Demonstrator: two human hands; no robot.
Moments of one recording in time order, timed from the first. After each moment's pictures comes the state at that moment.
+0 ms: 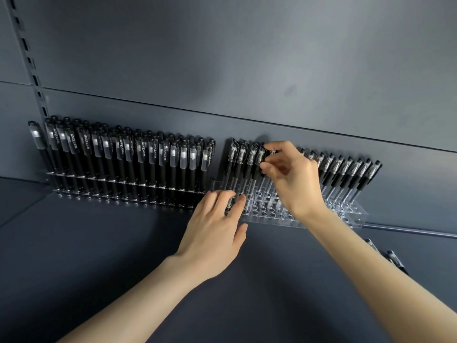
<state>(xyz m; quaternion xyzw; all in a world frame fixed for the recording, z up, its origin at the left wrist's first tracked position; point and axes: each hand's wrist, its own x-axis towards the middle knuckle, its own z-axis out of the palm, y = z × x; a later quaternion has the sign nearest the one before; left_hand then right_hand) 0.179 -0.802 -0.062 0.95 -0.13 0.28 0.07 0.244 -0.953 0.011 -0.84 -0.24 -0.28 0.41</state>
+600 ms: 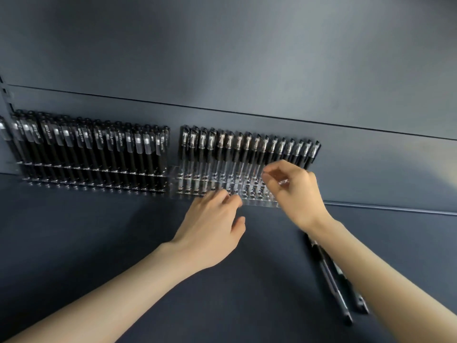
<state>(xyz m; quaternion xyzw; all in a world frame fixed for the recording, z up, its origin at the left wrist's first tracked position) 0.135 -0.881 -0.030 0.96 -0.15 0.18 0.12 0.196 -1.048 -0.004 -0.87 -0.20 -0.25 0.37</state>
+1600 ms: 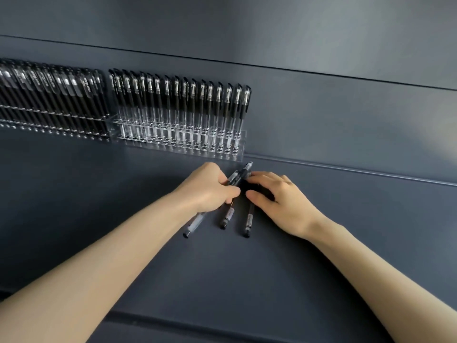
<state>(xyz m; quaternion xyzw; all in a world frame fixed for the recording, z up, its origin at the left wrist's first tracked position) 0.125 -1.058 -0.025 0.93 0.06 -0.01 0.36 0.172 -1.224 -0.063 -0.91 -0.32 -0.05 0.25</state>
